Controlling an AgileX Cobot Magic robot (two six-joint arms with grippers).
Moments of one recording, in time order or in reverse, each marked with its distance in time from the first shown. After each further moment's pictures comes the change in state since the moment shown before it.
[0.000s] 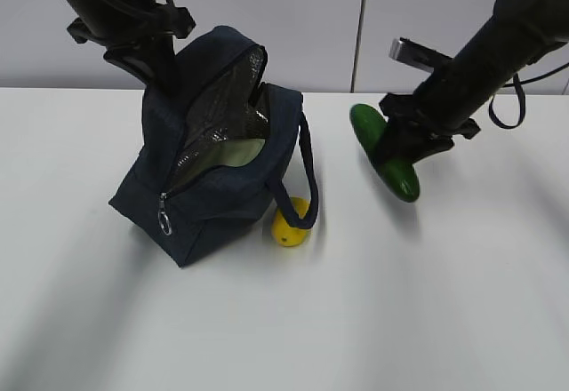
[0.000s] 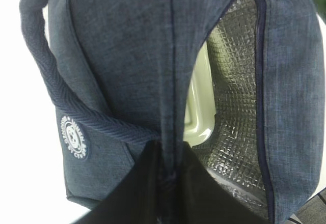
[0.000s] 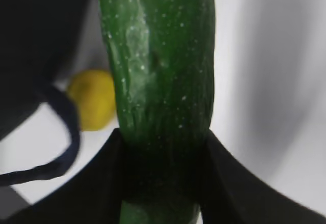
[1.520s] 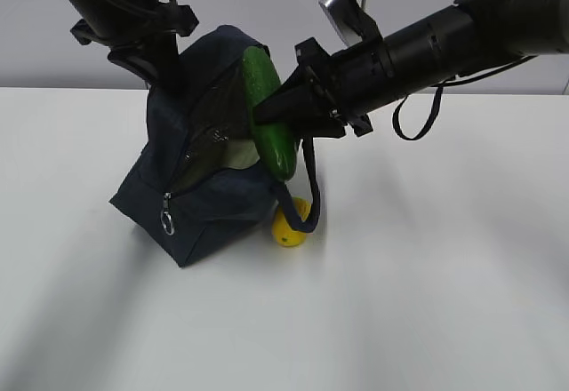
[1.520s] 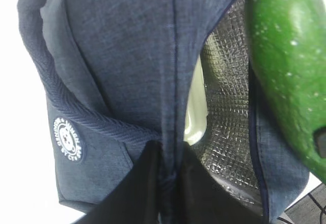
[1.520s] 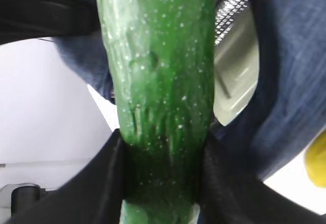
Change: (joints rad) left arm 0.000 0.002 0.000 -0.026 0.000 0.000; right arm 0.174 -0.127 0.210 0.608 -0.067 -0.268
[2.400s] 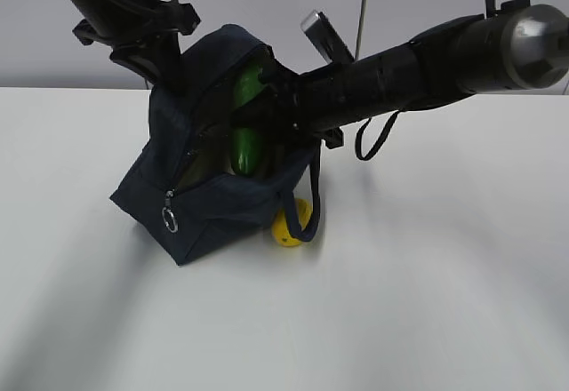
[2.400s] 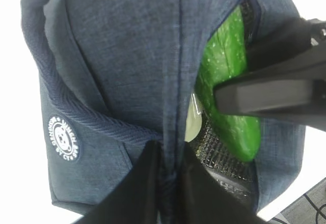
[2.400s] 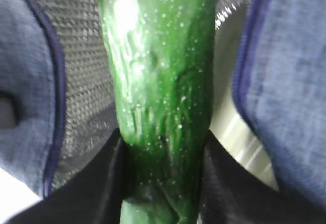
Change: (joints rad) left arm 0.000 0.000 0.000 -0.012 -0.001 0.000; right arm 0.083 0.076 0.018 0.191 -0.295 -0.070
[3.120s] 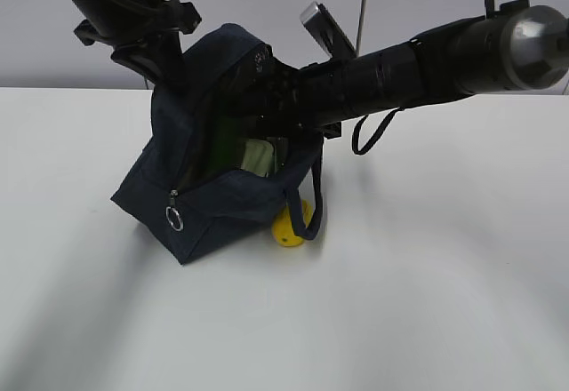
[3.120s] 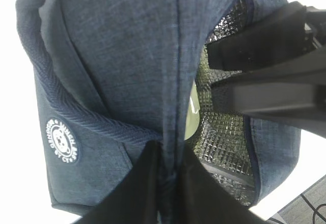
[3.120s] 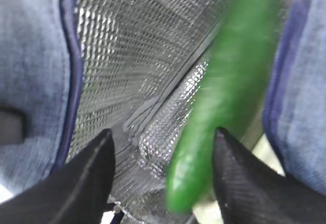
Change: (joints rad) left arm 0.000 0.000 0.000 -0.009 -0.001 0.000; right arm 0.001 0.000 0.002 0.064 -0.024 -0.133
